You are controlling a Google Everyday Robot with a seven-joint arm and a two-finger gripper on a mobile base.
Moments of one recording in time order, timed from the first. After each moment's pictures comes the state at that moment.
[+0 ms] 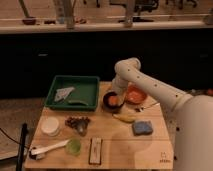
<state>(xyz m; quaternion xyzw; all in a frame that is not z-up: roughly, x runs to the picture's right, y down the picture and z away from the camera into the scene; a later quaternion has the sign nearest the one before) 0.063 0.059 0.870 -0.26 -0.21 -0.27 0.90</state>
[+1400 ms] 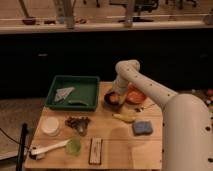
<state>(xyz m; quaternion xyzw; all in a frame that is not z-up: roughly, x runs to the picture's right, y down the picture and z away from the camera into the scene) 0.074 0.073 0.908 -0.30 -0.23 -0.29 0.88</state>
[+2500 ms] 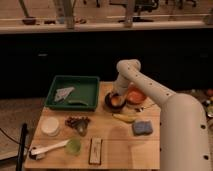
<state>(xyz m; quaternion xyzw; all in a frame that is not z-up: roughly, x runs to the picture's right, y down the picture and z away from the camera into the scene) 0.081 0.078 0.903 -0.31 -0.25 -0.32 0.86</state>
